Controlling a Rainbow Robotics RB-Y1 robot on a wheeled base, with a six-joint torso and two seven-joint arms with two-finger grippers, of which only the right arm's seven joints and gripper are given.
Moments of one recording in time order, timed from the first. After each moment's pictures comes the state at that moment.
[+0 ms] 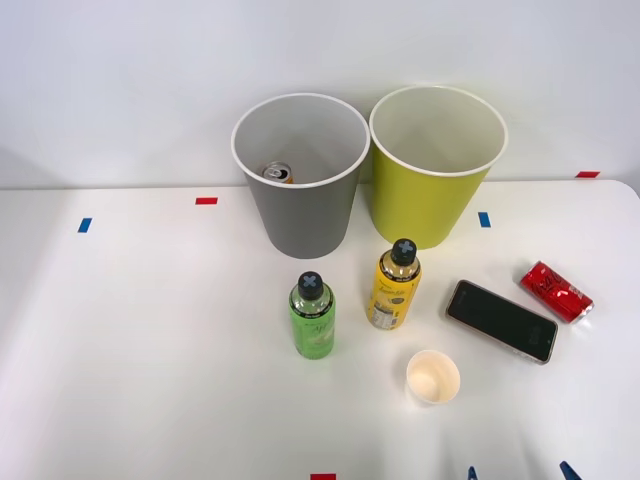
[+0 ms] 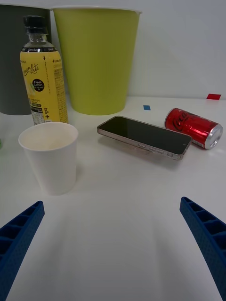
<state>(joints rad) 1.03 -0.23 0.33 -1.84 -0.07 -0.73 1.65</state>
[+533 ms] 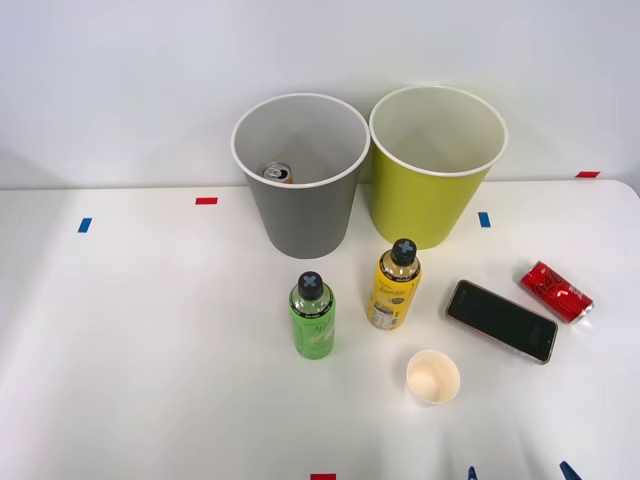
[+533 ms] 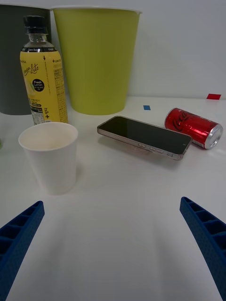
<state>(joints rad) 1.03 -0.23 0.33 -1.84 -0.07 -0.73 1.65</state>
